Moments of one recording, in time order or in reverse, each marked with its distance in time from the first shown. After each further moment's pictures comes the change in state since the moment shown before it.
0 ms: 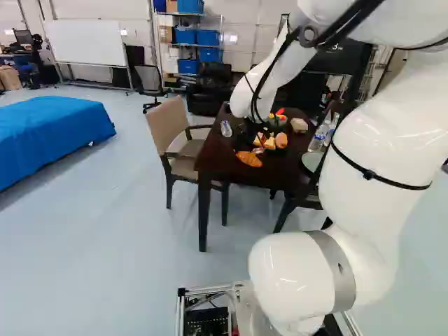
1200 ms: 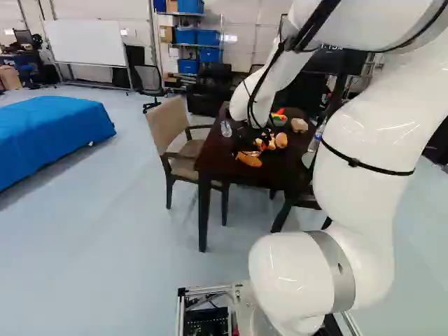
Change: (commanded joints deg) arm -1.0 -4.3 -1.7 3.8 0.0 0.0
